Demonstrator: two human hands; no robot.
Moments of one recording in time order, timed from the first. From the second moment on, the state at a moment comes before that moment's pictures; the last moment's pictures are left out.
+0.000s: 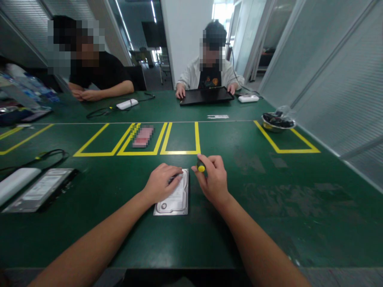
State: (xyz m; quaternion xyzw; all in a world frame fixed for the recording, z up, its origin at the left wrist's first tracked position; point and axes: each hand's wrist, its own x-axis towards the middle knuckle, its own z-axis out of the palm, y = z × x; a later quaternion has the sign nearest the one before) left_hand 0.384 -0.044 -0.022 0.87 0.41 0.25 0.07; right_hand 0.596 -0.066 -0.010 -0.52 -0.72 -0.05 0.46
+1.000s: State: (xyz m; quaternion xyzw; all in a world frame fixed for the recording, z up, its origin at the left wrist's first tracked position) left_hand 0.384 -0.040 -0.023 0.87 0.40 0.26 0.07; right_hand 0.589 -0.026 0.056 -0.37 -0.78 -0.10 0.49
